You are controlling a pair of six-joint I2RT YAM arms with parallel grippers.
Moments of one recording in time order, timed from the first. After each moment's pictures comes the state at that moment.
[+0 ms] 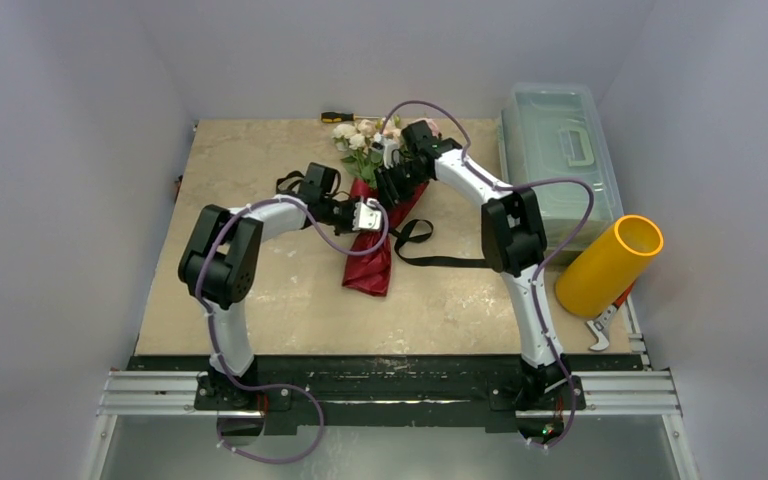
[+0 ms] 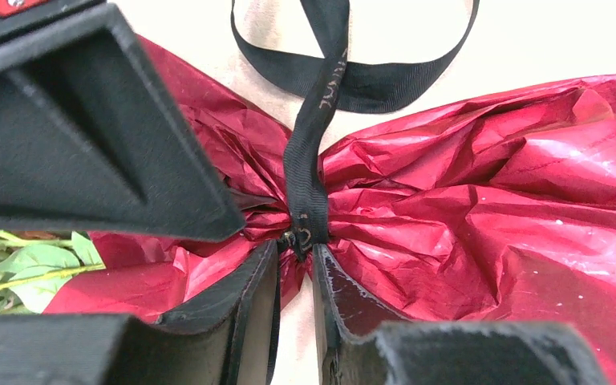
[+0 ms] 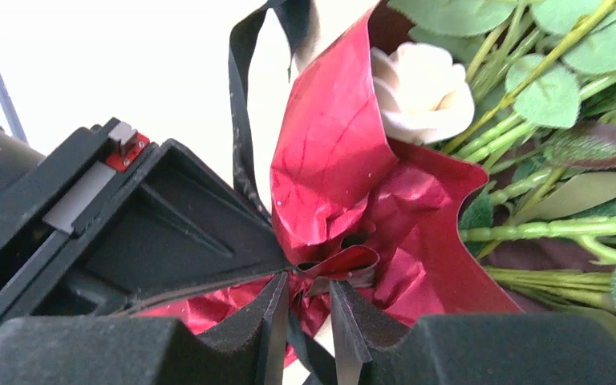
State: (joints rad) left arm -0.36 1.93 1.18 -0.16 0.76 1.23; right arm 0.45 2.37 2.04 -0.76 -0.71 -0.08
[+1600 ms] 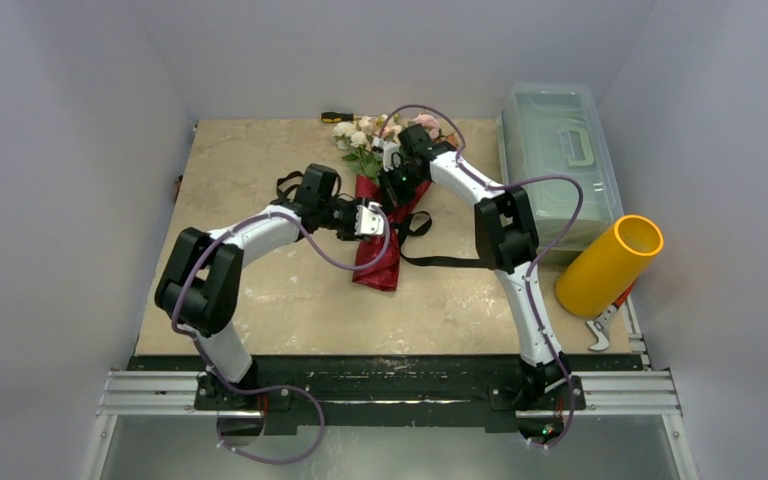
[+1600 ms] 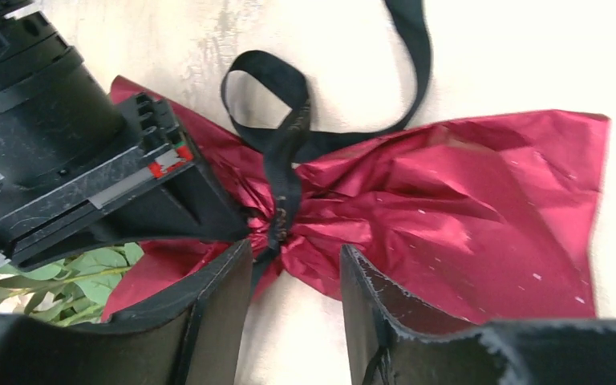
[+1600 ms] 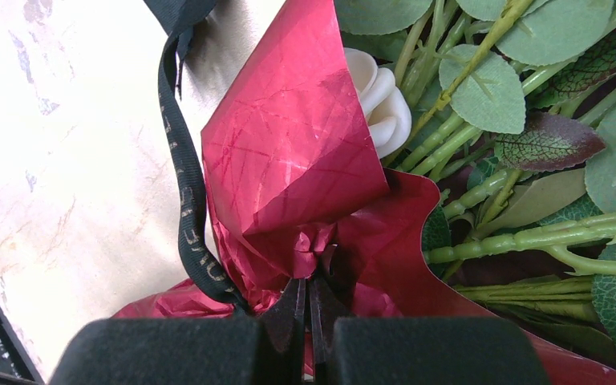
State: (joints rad) left arm -0.43 1.72 1.09 -0.20 0.73 1.18; right arm 0.46 2.46 2.11 -0.75 -0.53 -0.06
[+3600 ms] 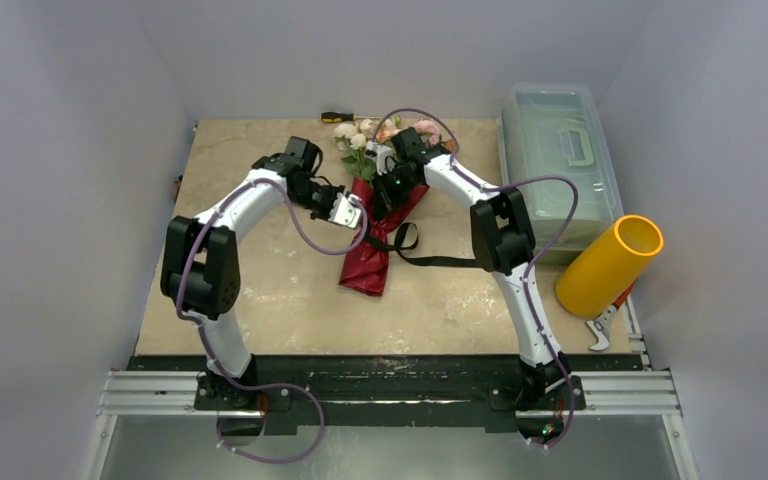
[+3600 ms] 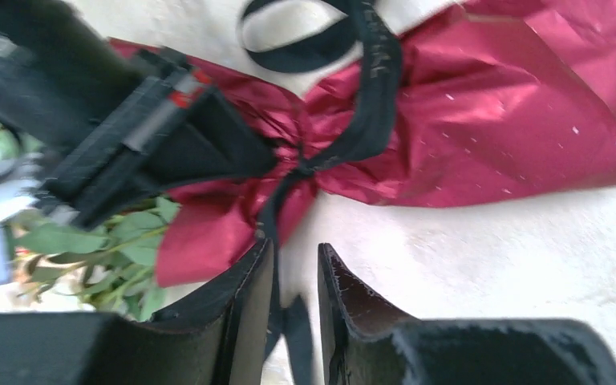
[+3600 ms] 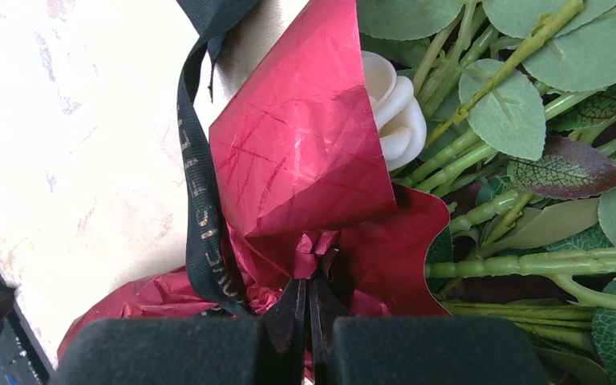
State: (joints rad) left arm -0.30 1.84 1.41 -0.82 0.73 1.73; right arm 0.48 2.46 2.10 -0.74 -0.54 -0.03
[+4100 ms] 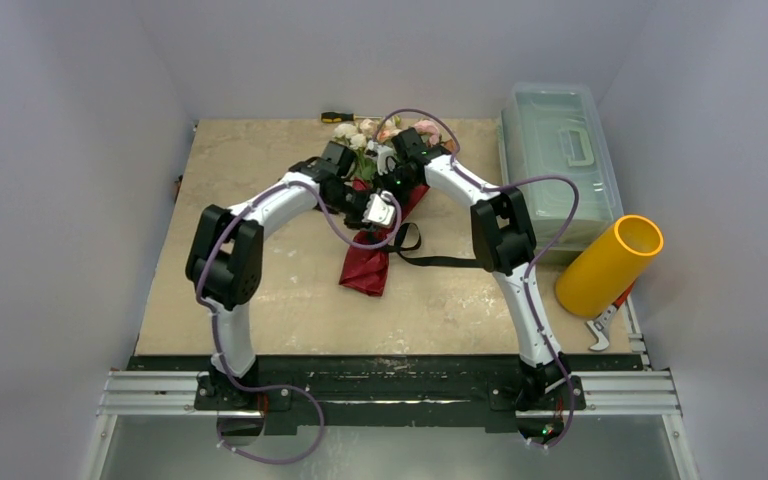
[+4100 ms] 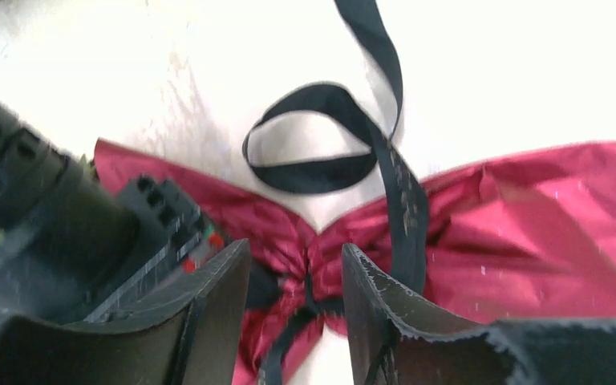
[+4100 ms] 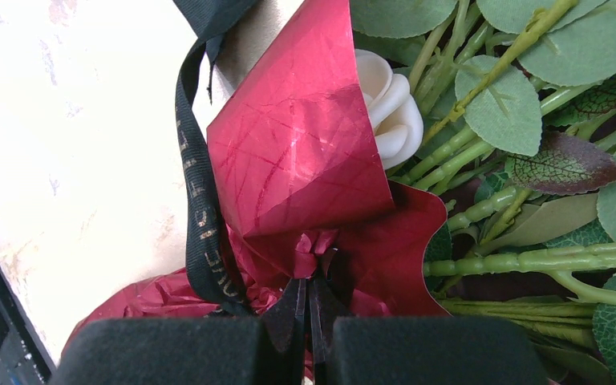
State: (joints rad) left arm -0.42 1.93 1.47 -0.63 0.81 1.43; right arm 0.48 2.45 2.09 -0.72 -0.54 -0.01
